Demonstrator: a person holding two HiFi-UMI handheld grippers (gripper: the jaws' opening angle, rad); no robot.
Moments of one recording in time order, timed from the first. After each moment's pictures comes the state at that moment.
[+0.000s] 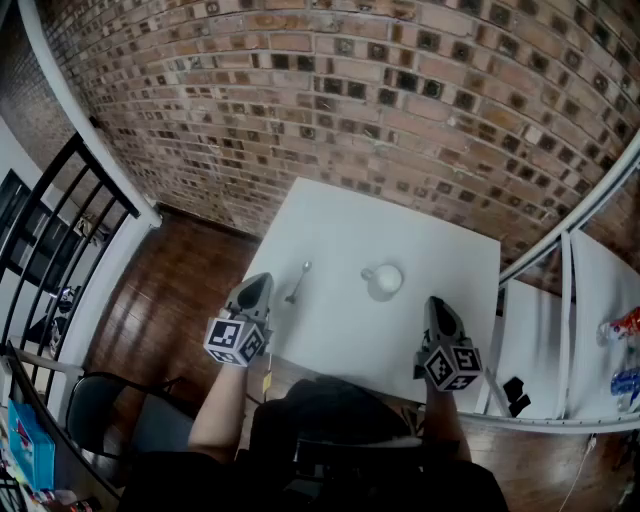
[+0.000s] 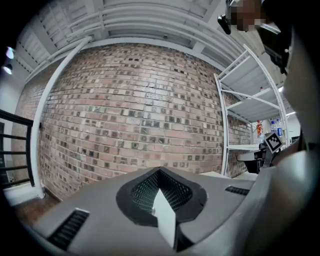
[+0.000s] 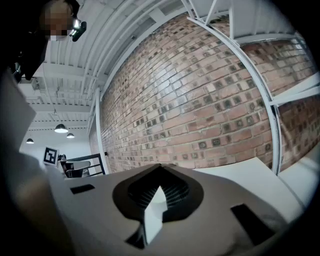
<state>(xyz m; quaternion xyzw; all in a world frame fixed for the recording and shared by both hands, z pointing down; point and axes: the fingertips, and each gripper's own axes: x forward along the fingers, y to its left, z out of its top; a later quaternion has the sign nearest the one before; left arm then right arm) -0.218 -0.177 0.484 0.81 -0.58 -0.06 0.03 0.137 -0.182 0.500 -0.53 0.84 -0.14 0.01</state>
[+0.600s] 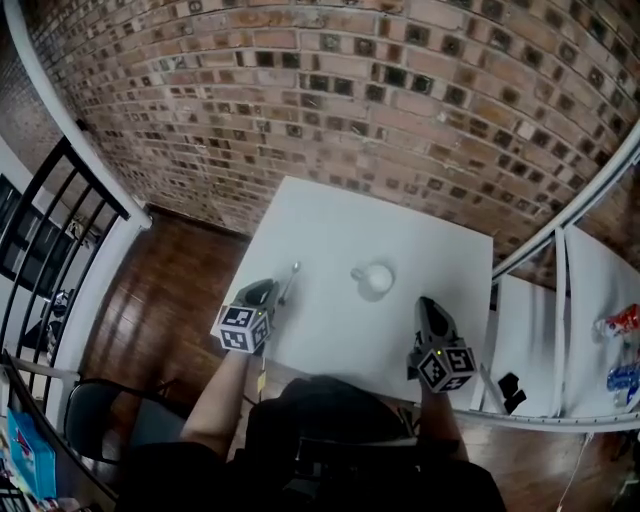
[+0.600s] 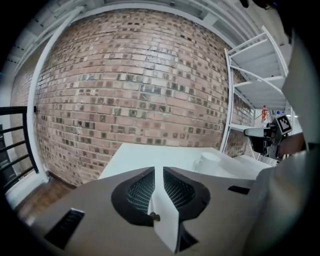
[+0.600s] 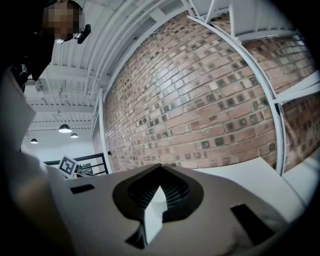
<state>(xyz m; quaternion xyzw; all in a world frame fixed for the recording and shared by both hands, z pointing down) -0.197 -0.221 0.573 0.81 -0.57 0.06 0.13 0.134 -0.188 0.505 -0.51 0.85 -0.14 0.01</state>
